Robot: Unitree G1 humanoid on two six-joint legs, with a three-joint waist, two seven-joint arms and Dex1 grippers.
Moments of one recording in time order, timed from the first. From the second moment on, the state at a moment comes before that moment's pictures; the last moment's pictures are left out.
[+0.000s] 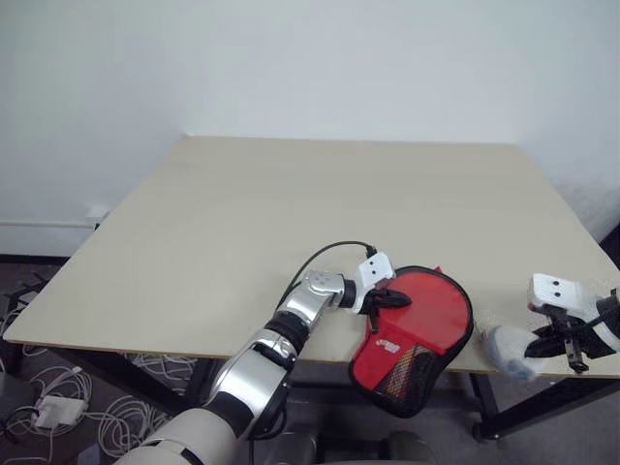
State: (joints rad) left arm -0.80 -0.04 -0.33 1.02 0.00 -0.09 -1.03; right arm -0.06 -1.33 0.02 -0.27 0.24 0.67 1.45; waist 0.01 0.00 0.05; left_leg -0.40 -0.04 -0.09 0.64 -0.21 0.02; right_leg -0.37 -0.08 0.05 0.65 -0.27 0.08
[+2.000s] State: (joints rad) left arm -0.79 -0.04 -0.32 0.97 0.03 -0.04 -1.10; right arm 0.29 -1.30 0.00 -0.72 0.29 0.49 1.35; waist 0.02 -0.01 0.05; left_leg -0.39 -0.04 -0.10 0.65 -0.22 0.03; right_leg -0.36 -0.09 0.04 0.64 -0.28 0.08
